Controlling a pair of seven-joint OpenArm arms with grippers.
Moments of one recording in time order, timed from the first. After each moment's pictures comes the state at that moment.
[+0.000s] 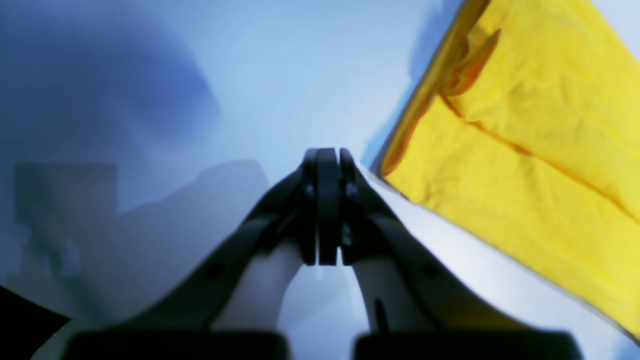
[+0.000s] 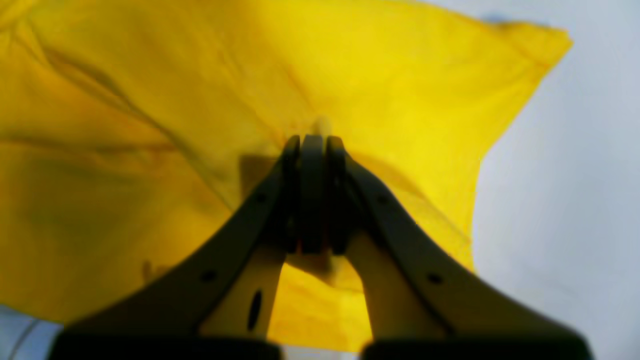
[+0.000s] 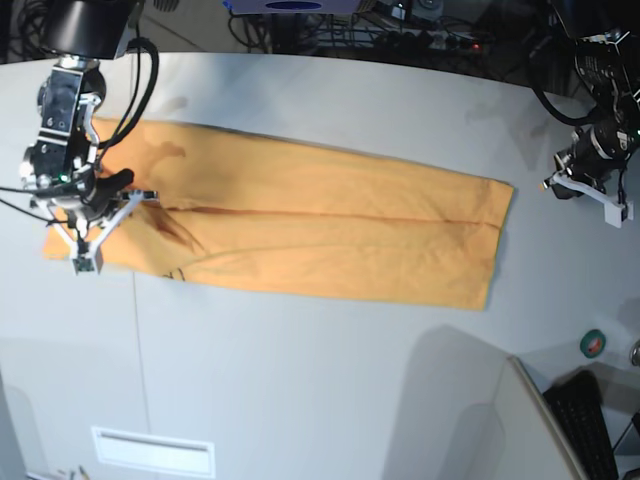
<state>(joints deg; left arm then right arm) 11.4 -20.0 -33.6 78.9 -32.1 -16.4 47.1 -3.5 0.0 18.7 86.2 -6.2 18.8 -49.8</state>
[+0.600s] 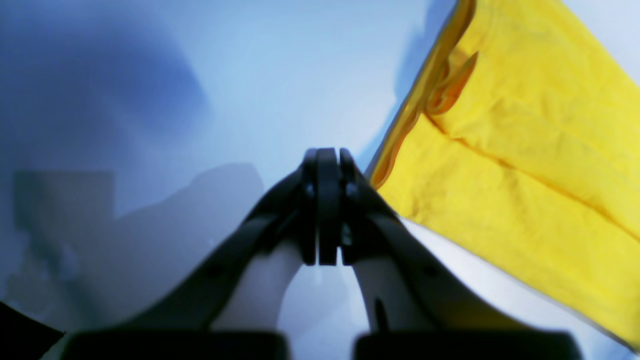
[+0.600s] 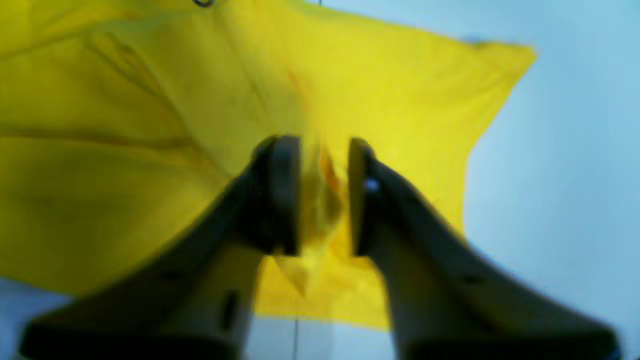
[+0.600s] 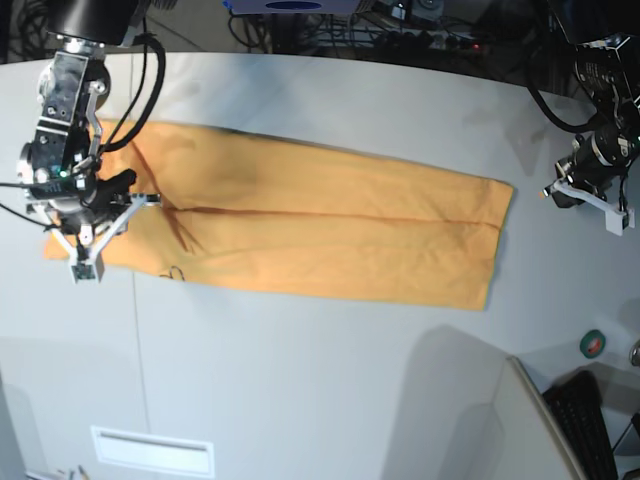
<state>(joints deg) 10.2 -20.0 -33.2 79.3 -31.9 -16.4 47.1 -4.7 -1.5 18.2 93.5 -5.8 18.5 -54.7</state>
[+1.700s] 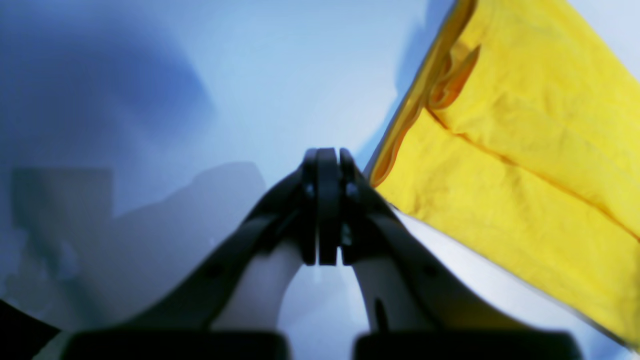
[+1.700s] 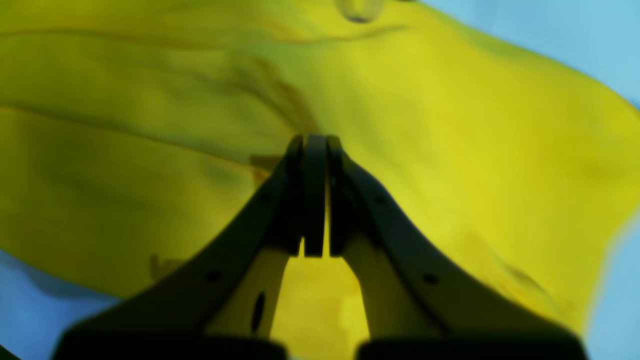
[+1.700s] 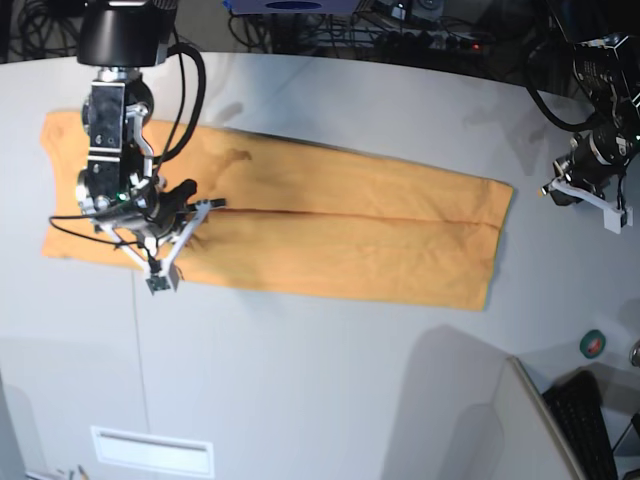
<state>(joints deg) 10.2 -19.7 -33.2 79.2 -31.9 -16.4 47.1 0.6 -4.0 9.2 81.1 -5.0 18.4 -50.6</state>
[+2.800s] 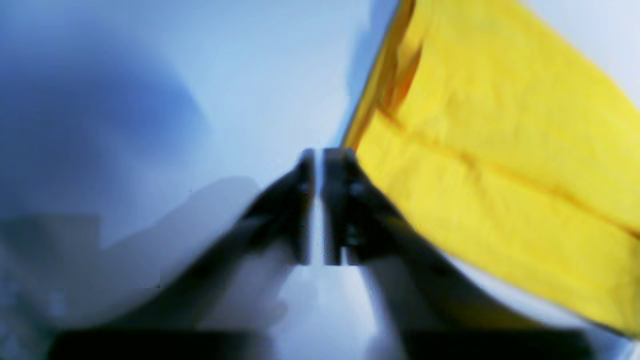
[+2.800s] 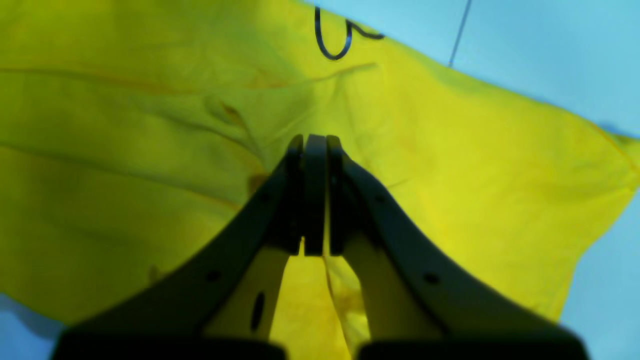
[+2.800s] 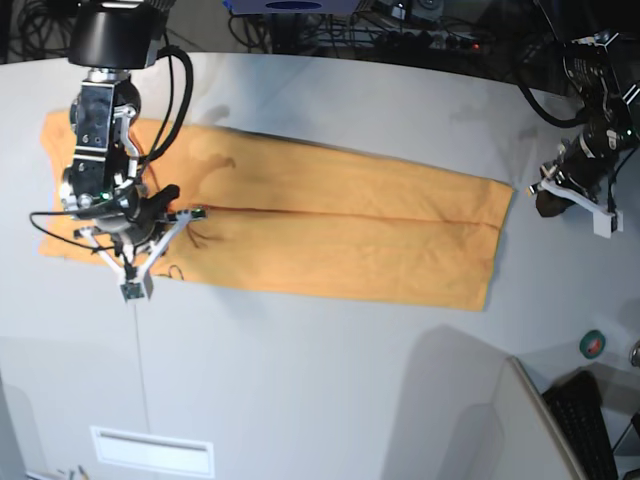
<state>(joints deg) 9.6 -17.5 -33.5 78.6 -31.6 -23.8 41.9 -0.3 -2.9 12.4 84.6 -5.9 18.2 -45.7</state>
